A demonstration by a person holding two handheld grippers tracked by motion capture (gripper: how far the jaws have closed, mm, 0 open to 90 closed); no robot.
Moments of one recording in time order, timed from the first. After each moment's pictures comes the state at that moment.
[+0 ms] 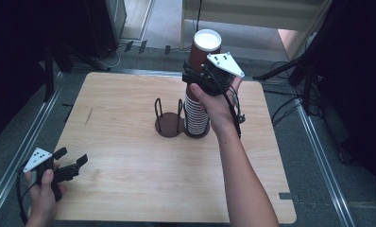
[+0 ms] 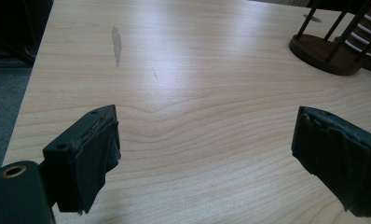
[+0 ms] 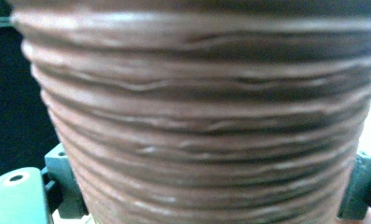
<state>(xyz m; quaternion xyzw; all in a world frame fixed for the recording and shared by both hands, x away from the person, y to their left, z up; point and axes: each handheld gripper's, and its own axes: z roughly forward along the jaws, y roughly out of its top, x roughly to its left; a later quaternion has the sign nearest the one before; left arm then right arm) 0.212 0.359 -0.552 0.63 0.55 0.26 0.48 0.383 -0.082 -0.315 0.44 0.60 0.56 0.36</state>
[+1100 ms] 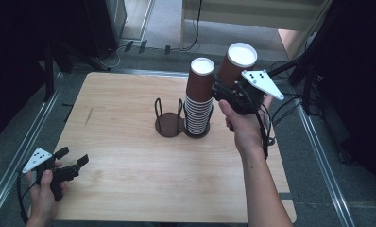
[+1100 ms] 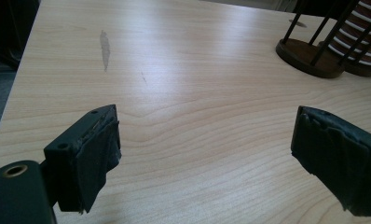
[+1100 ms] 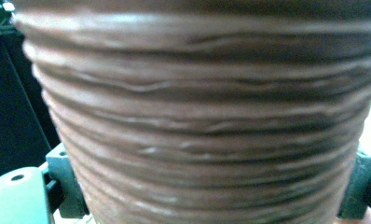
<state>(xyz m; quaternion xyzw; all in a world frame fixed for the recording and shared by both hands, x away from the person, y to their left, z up) 0.213 0.358 -0.552 0.63 0.54 0.25 0.50 0.328 -0.149 -0.312 0.47 0.58 0.55 0.38</state>
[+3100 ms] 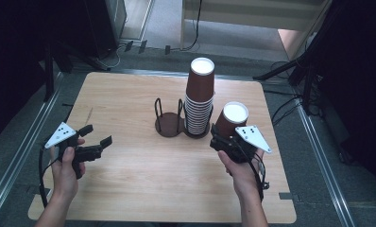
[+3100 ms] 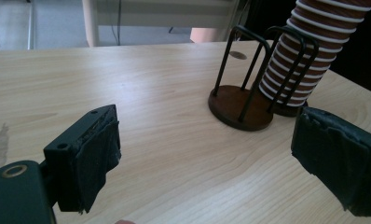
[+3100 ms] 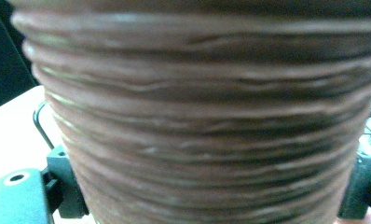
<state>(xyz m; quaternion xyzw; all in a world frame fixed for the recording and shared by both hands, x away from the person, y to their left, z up) 0.259 0.285 -0.479 0.67 0.47 0.23 0.54 0.274 -0.166 -0.430 0.50 0.62 0.50 0.35</state>
